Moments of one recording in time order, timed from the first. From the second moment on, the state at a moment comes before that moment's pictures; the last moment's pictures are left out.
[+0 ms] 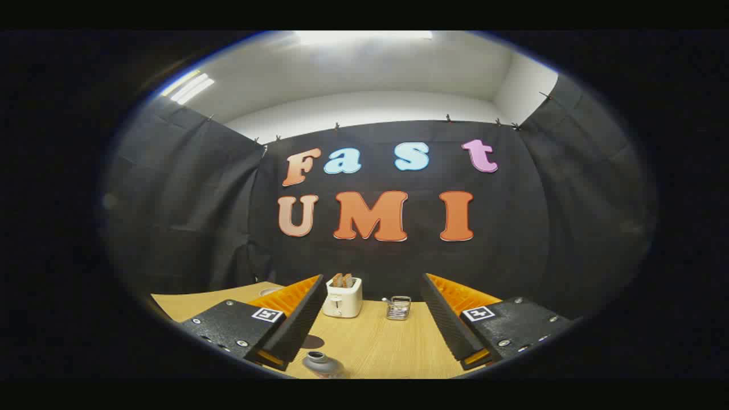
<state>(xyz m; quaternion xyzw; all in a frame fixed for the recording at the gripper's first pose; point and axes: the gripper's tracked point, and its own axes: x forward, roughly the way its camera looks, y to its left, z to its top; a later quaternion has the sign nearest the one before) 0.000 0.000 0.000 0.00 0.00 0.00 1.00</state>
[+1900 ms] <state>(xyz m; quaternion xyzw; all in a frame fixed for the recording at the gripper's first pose) -0.042 0.078 -0.104 0.02 0.08 0.11 0.99</state>
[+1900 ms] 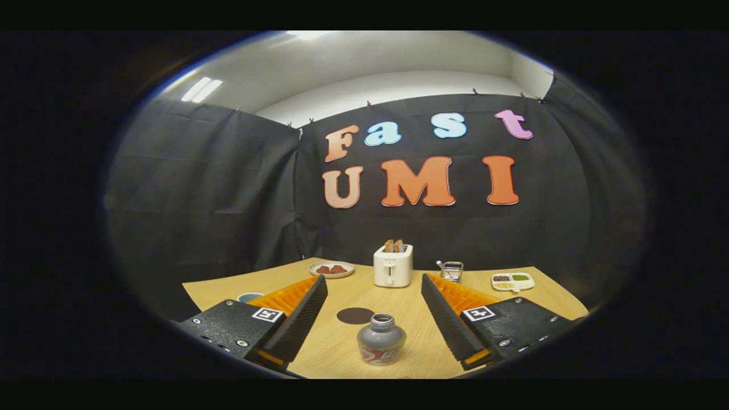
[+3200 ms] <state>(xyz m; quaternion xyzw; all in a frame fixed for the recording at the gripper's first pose) -0.047 0.076 -0.279 0.05 0.23 0.07 0.97</state>
